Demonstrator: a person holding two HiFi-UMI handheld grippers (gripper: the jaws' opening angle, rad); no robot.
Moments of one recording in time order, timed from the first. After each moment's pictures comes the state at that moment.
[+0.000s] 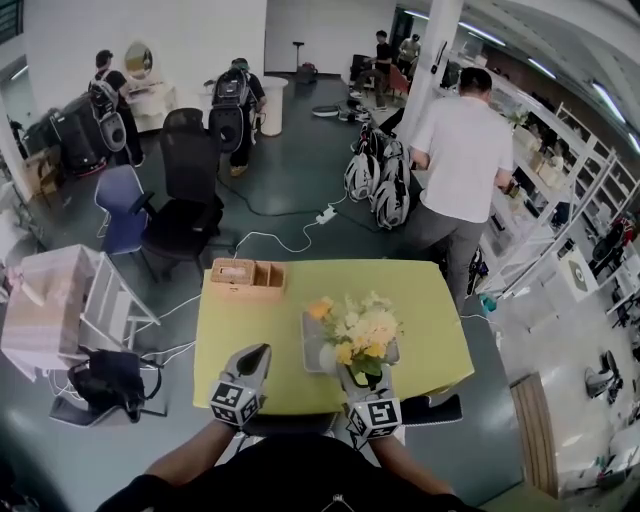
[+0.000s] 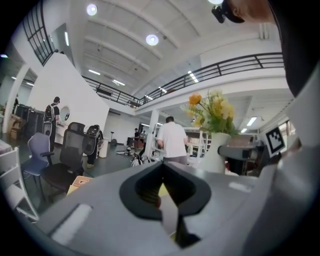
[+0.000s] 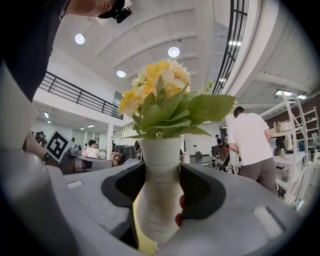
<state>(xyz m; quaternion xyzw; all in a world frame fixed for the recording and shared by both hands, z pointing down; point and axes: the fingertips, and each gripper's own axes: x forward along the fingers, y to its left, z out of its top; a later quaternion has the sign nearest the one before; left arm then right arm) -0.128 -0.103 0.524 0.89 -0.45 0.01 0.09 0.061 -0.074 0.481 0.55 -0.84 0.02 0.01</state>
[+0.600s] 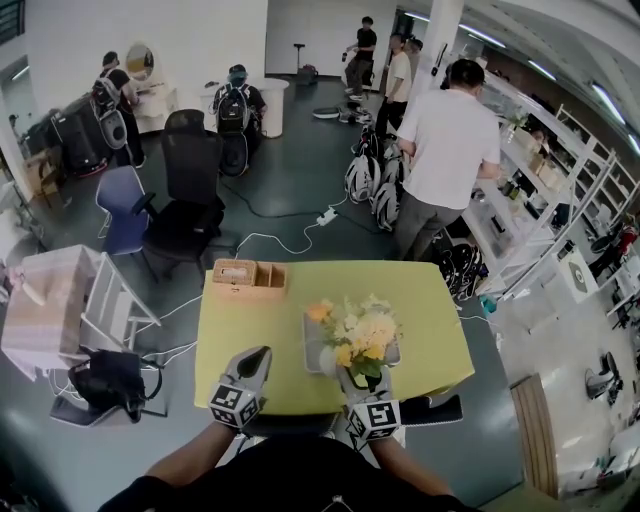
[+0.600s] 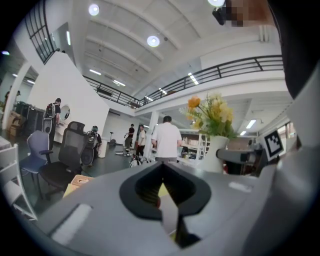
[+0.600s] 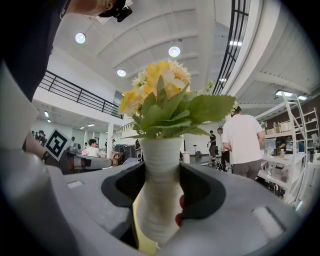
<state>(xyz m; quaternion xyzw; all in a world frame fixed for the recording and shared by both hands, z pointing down) -0.128 -0.095 0.522 0.89 -0.45 0.00 0.10 0.061 -0.069 0.483 0.55 -0.84 0.02 0.01</state>
